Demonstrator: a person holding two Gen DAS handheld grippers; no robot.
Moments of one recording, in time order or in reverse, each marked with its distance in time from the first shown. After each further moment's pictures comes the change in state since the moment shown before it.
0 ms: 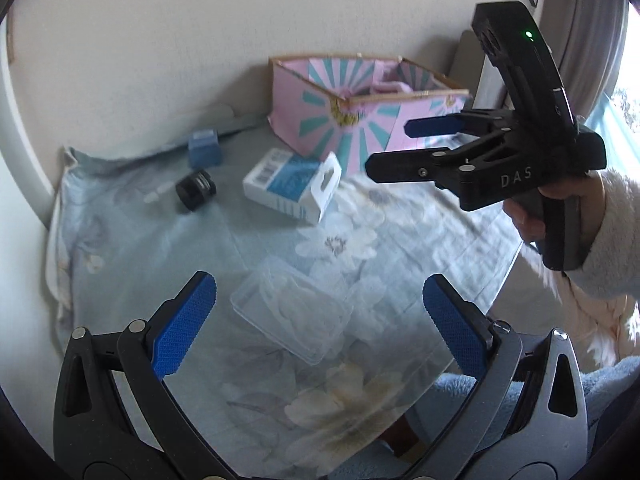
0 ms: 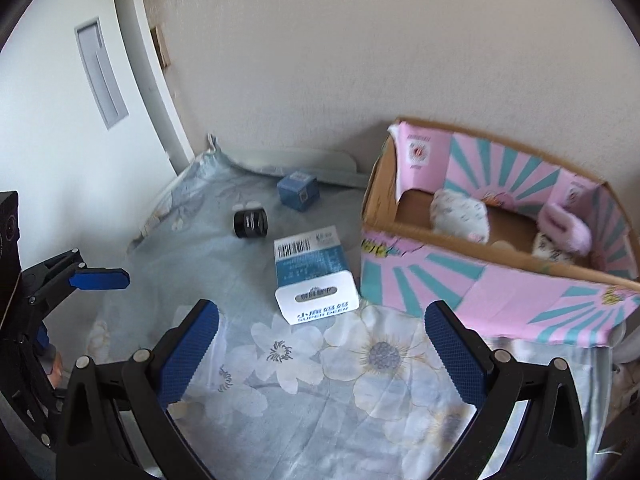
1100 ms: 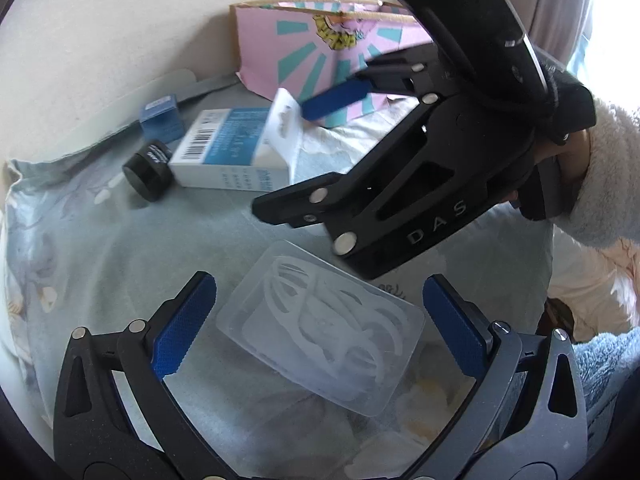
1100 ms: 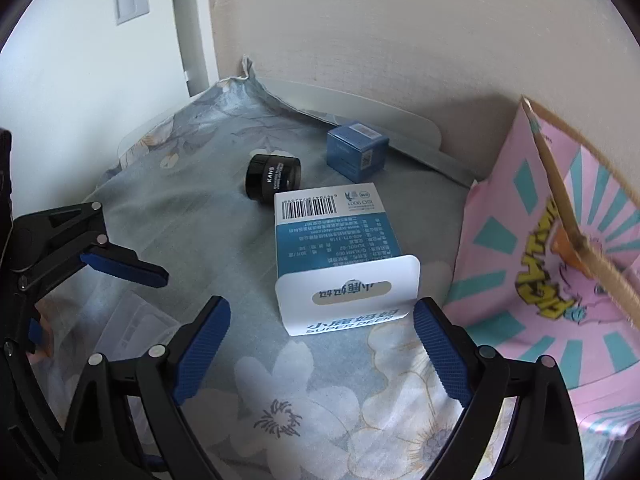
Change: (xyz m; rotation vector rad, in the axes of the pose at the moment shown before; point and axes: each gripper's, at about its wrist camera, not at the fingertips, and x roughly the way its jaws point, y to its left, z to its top) left arm 0.070 0.013 -0.016 0.170 0.086 -0.046; right arm 0.088 0.042 0.008 -0.280 0.057 0.028
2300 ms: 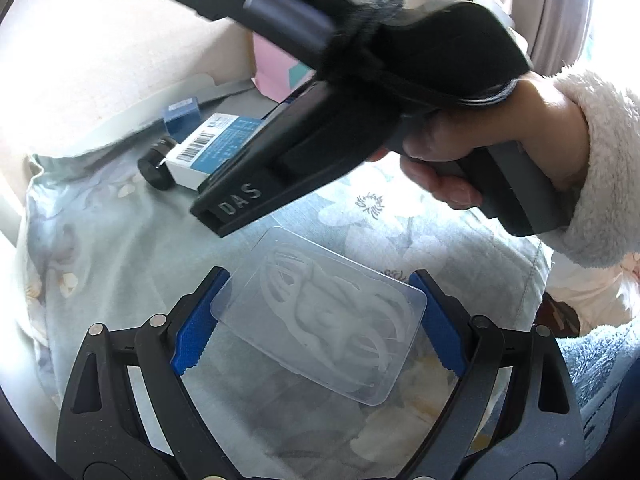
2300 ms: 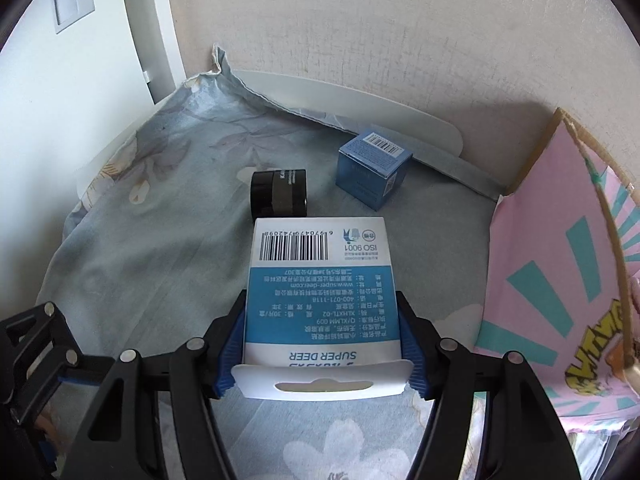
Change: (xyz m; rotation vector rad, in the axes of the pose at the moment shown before) left arm -0.025 -0.002 -0.013 -0.015 -0.020 0.048; right arm 0.022 0.007 0.041 0.088 0.106 -0.062
